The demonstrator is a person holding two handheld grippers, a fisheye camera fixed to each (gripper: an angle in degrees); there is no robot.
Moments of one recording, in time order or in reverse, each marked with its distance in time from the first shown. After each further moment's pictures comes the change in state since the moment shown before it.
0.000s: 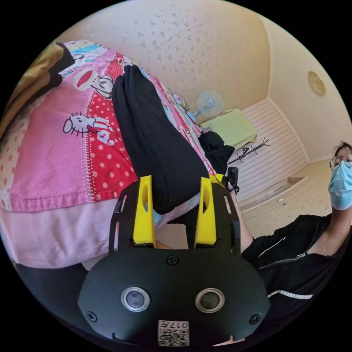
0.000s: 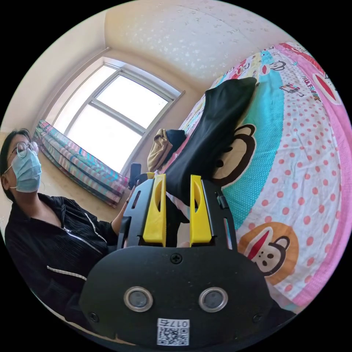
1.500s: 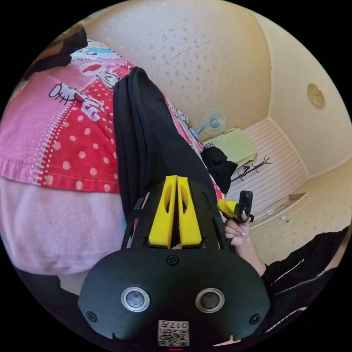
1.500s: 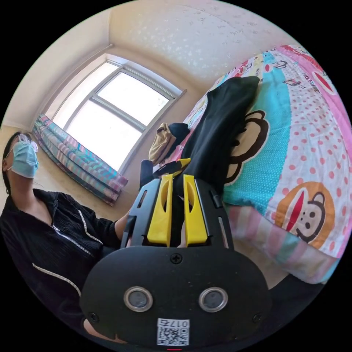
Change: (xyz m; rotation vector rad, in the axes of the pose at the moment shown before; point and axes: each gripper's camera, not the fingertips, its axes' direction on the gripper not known) left arm 0.008 0.089 0.041 0.096 -0.046 -0.041; right arm -0.034 0.133 0.099 0.059 0.014 -0.035
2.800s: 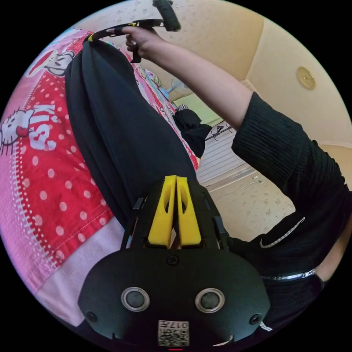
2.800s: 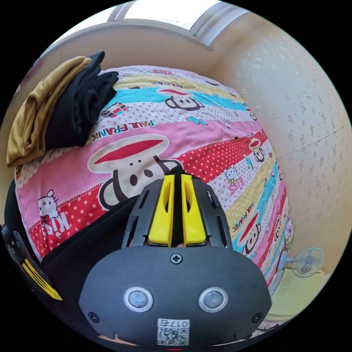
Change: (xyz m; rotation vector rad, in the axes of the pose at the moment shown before) left arm -0.014 -0.045 -0.013 -0.331 0.246 0.113; right arm -0.015 -0.295 0.513 -0.635 1.002 -0.772
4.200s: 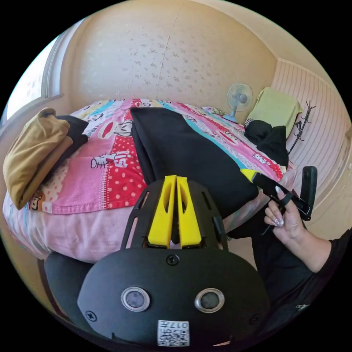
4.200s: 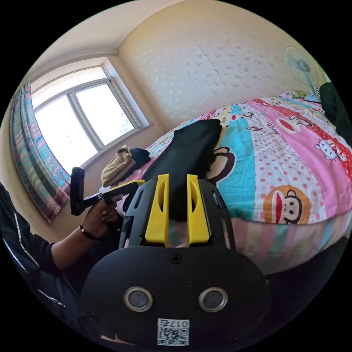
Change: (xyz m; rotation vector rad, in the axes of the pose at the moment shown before) left arm 0.175 0.013 -0.003 0.316 -0.938 0.174; right arm -0.067 0.595 -0.310 0.705 -0.383 0.952
